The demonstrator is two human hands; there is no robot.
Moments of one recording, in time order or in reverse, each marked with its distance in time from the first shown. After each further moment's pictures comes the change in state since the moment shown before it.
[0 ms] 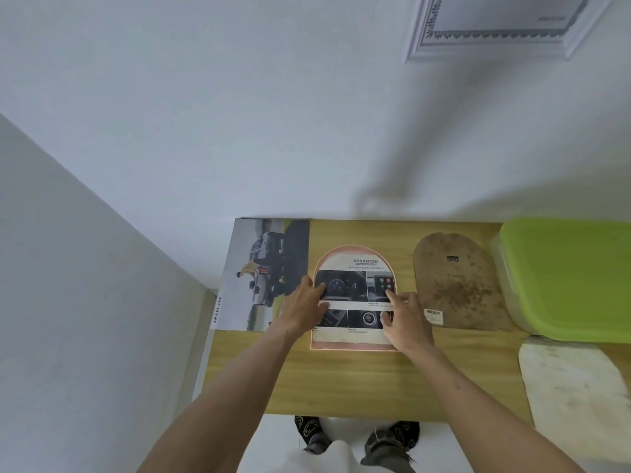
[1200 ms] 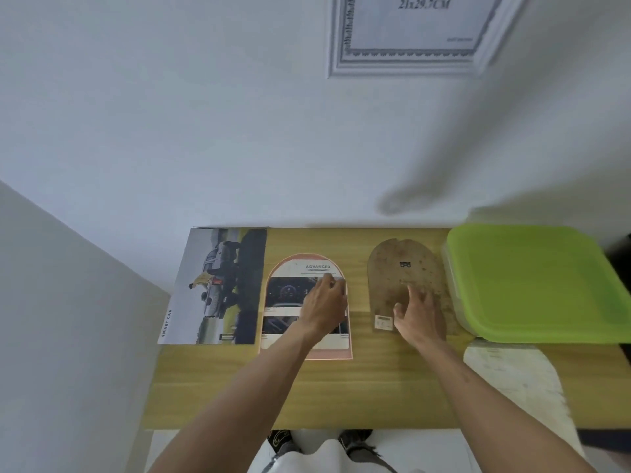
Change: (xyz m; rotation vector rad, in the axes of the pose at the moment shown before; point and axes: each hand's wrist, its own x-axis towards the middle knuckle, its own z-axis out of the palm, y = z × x) left_hand 0.035 0.138 0.020 -0.121 0.141 0.139; right_hand 0.025 0.099 -0.062 0.025 0.078 0.209
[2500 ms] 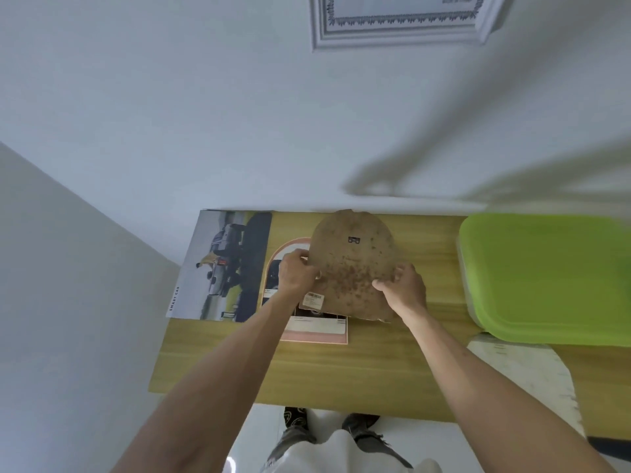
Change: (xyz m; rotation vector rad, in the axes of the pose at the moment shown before) left_hand 0.005 -0.002 -0.040 -0.554 0.182 -0.613; right_hand 0.020 -0.022 -0.009 0.705 -0.118 0.090
